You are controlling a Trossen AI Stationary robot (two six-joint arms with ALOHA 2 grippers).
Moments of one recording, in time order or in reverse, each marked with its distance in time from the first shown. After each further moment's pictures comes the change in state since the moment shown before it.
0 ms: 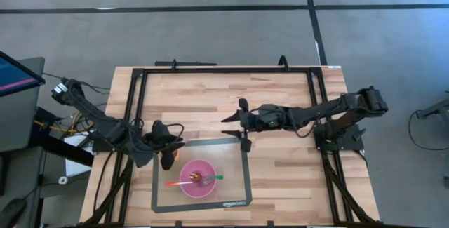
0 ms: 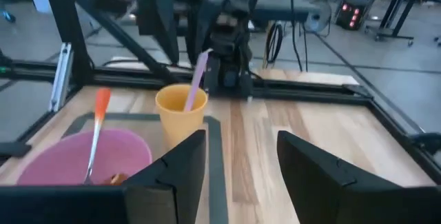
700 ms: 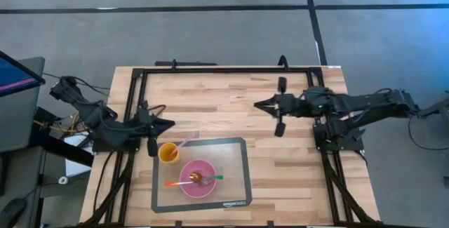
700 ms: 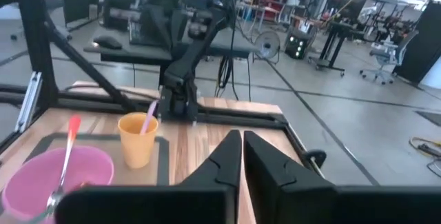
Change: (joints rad) left arm 0.001 -0.224 0.070 0.033 -0.157 0.461; right arm 0.001 -0.520 -0.002 -0.419 0.158 -0.113
